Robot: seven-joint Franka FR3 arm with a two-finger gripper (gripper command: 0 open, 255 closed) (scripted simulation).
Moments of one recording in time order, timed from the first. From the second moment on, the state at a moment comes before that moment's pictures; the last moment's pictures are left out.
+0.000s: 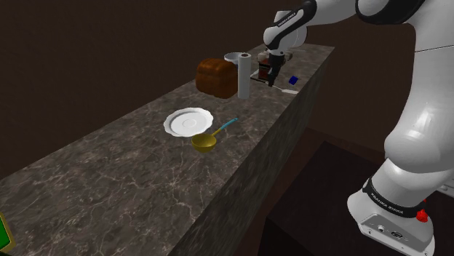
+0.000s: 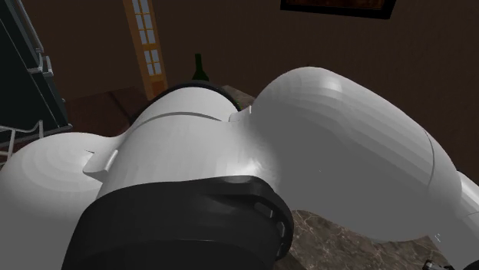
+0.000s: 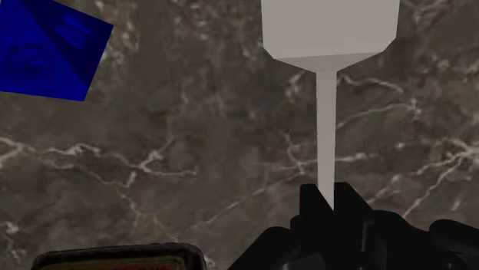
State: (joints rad) arm -0.48 0.45 0.02 -1.71 0.04 2.22 -0.63
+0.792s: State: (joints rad) arm -0.48 0.44 0.02 -1.70 0.04 2.19 -0.63
